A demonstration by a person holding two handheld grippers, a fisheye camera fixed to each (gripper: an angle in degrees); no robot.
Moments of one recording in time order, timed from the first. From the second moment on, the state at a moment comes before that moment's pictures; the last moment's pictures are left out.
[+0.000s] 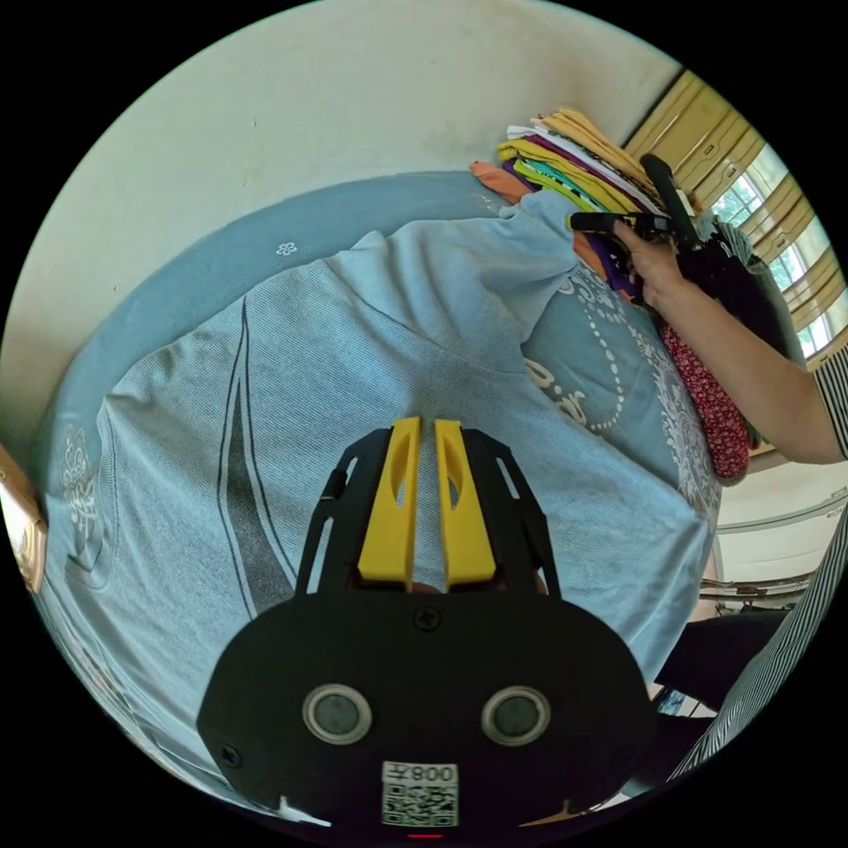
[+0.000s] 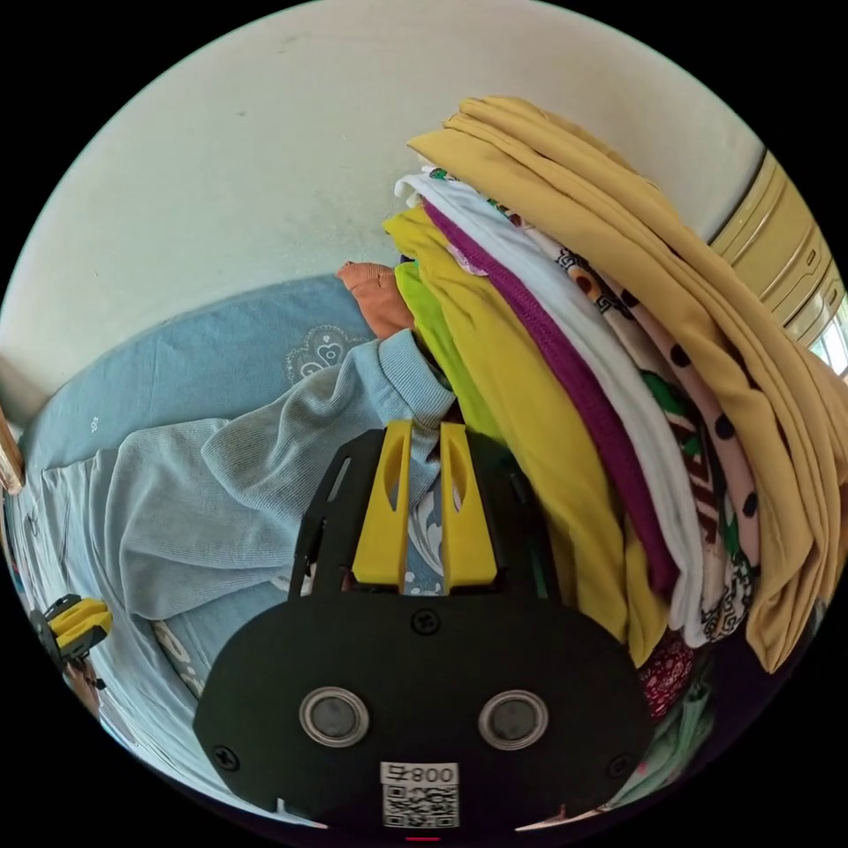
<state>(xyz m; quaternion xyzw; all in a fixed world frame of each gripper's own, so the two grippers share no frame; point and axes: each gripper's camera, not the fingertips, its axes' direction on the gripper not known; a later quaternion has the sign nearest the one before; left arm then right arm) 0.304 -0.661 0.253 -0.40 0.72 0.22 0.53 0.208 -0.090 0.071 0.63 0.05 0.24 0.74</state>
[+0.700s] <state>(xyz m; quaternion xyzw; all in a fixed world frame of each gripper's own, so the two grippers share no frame) 0.289 -0.626 0.336 -0.48 0.77 -0.05 0.41 0.060 -0.020 0.097 0.72 -0.06 -0.09 0.68</state>
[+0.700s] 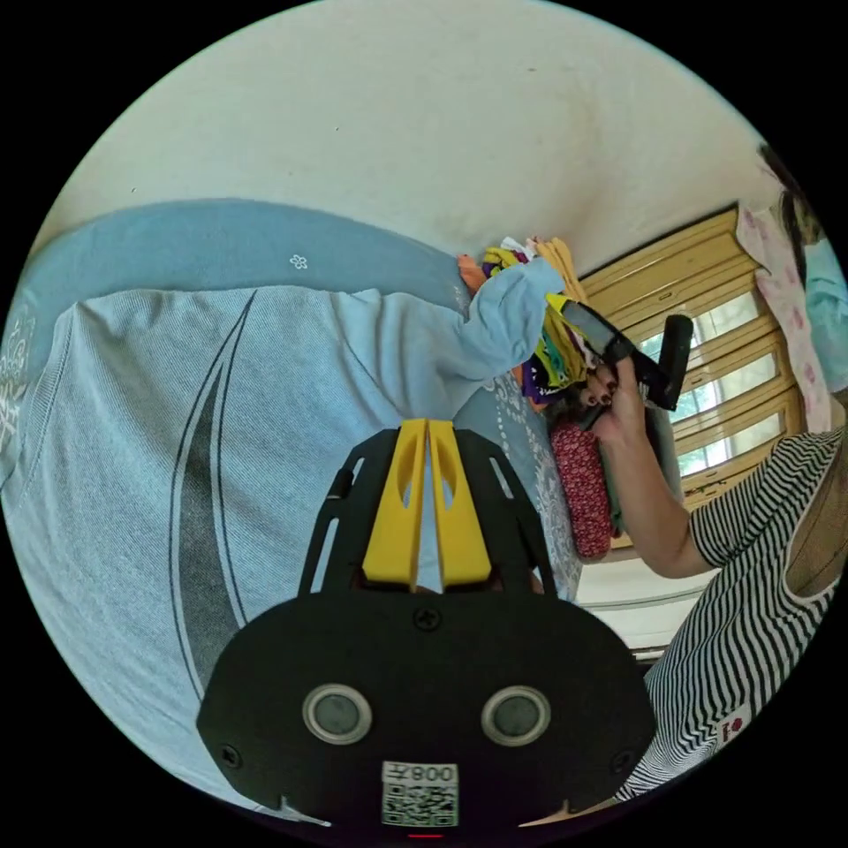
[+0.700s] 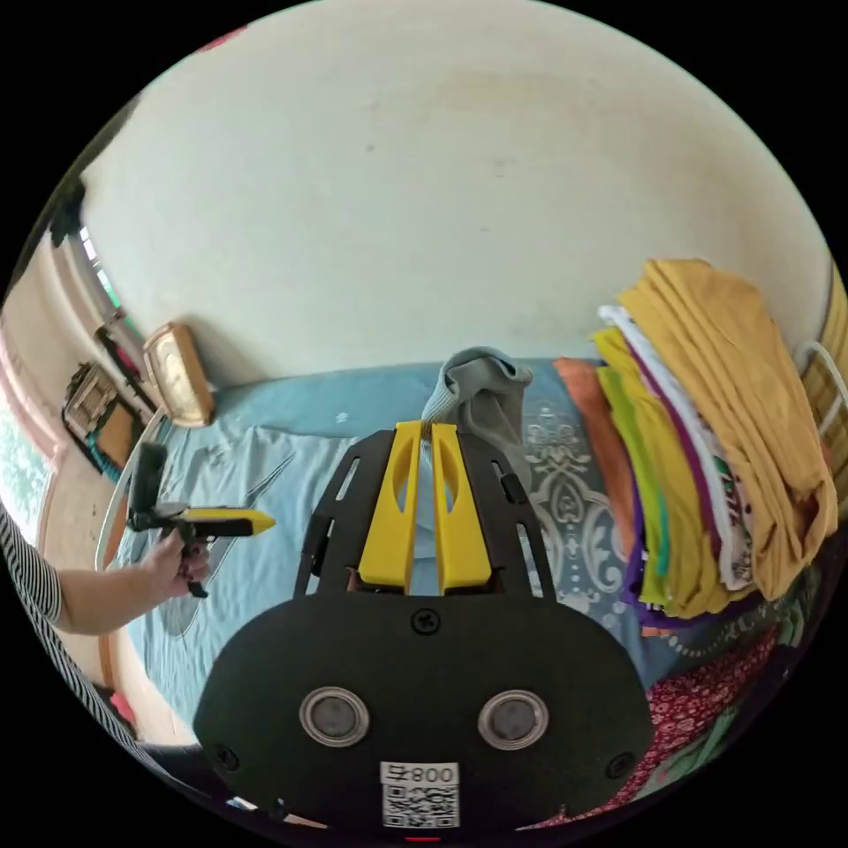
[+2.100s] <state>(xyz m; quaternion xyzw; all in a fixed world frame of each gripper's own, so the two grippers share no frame) -0.039 -0.402 0.526 -0.52 0.66 -0.31 0.45 -0.344 -0.092 0.196 0.55 -0.11 -0.45 0.70</state>
